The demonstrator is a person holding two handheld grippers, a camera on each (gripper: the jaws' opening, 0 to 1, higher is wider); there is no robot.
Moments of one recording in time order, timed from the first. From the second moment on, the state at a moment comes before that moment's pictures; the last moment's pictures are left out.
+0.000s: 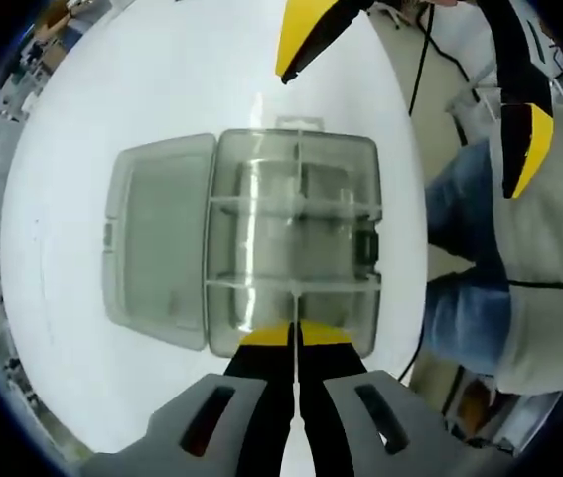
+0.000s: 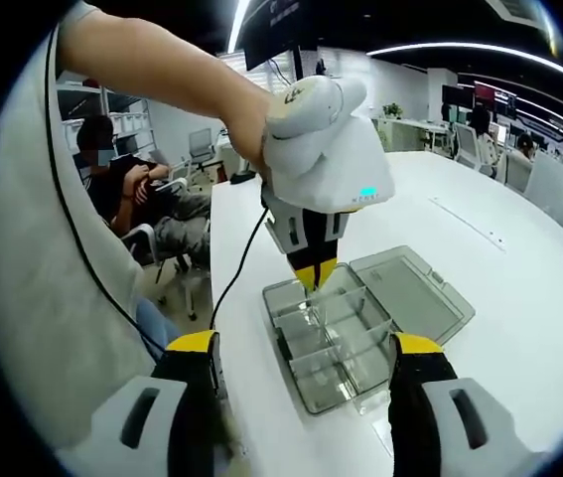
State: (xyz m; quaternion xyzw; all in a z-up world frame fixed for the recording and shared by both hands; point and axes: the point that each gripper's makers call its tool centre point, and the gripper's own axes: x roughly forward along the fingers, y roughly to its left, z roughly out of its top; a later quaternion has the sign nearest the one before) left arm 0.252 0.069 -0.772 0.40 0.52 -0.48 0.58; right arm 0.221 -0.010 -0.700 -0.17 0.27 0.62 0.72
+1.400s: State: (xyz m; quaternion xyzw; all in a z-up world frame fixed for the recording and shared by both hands) left arm 0.254 0.072 -0.780 0.36 0.54 -0.42 0.63; right arm 0.222 -0.015 -0.696 -0.17 0.26 0.61 0.73
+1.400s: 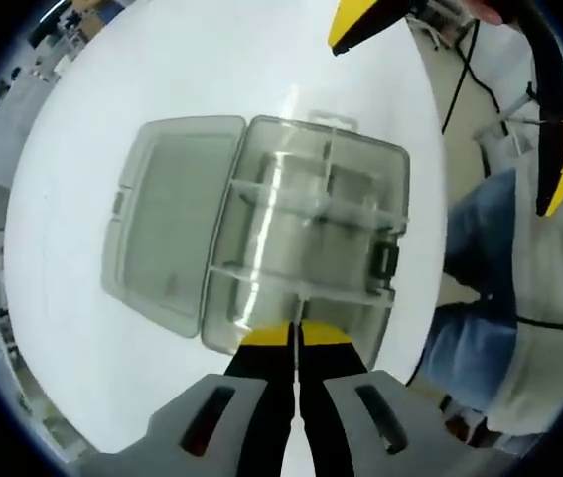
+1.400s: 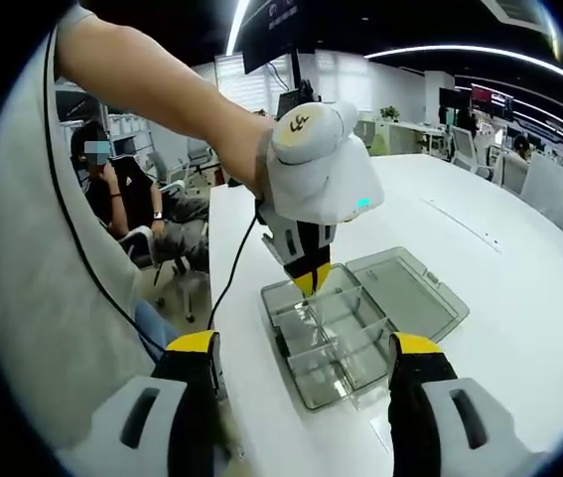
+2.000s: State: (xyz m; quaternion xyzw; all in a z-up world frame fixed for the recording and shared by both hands) left arm 0.253 0.073 -0.781 0.37 0.54 -0.41 0.63; right arm 0.222 -0.018 -0.694 -0.18 0.26 0.61 0.73
